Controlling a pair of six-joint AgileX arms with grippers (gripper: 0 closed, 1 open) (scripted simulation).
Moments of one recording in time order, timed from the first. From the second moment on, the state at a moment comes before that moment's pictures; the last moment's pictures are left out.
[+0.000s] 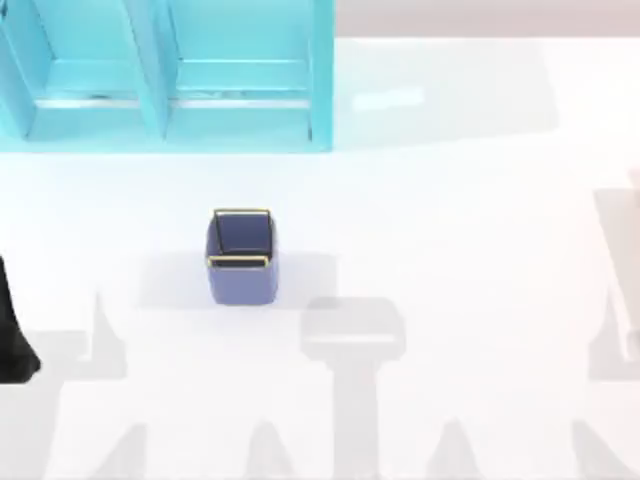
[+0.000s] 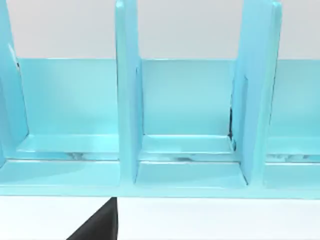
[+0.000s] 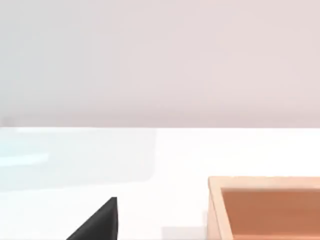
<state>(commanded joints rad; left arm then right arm) 0.00 0.00 0.00 0.00 0.00 0.00 0.00 0.00 0.00 0.00 0.00 0.00</state>
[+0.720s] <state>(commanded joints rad) 0.28 0.54 0.51 -0.21 0.20 -0.13 0.00 0.00 0.00 0.00 0.00 0.00</state>
